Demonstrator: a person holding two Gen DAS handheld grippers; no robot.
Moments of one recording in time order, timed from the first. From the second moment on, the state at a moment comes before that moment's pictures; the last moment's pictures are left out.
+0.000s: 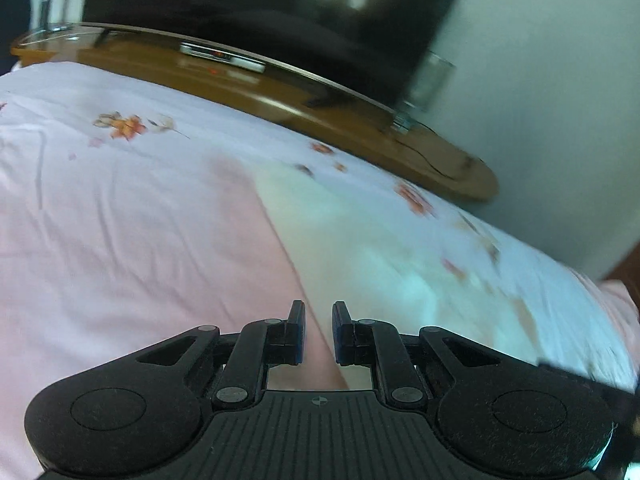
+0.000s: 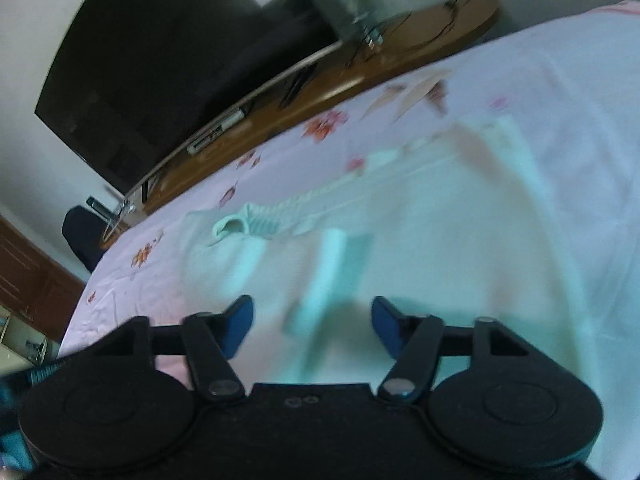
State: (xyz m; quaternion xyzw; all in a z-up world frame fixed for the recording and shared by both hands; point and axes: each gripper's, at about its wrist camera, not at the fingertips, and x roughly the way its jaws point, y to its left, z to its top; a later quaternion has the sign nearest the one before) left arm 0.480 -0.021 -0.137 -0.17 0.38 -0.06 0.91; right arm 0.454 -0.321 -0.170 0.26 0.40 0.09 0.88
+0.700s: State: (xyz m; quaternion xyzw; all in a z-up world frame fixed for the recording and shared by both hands) left arm 0.467 -0.165 -0.164 -0.04 0.39 -0.21 0.90; right arm 0.283 -0.366 -0.161 0.24 0.36 -0.08 0.90
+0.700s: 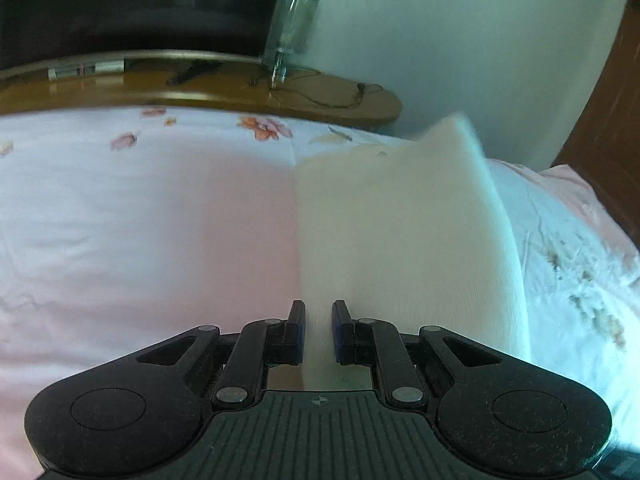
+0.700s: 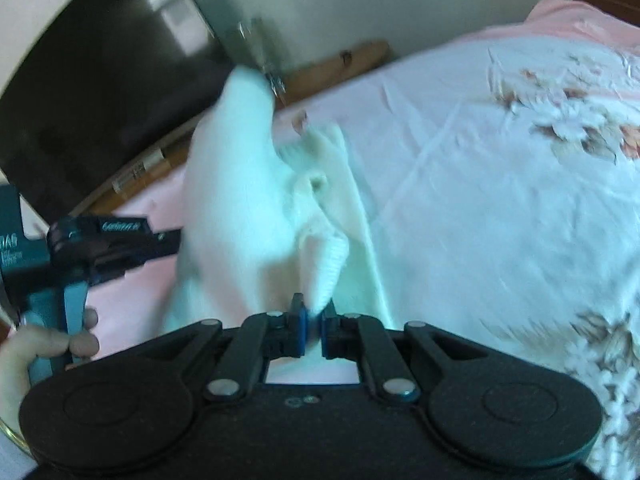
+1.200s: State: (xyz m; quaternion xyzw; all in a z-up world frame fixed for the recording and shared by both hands) left arm 0.483 -0.147 -0.166 -0.09 0.41 -0.19 0.89; right arm 0.401 -0.387 -0.158 0.22 0.36 -0.04 0.90
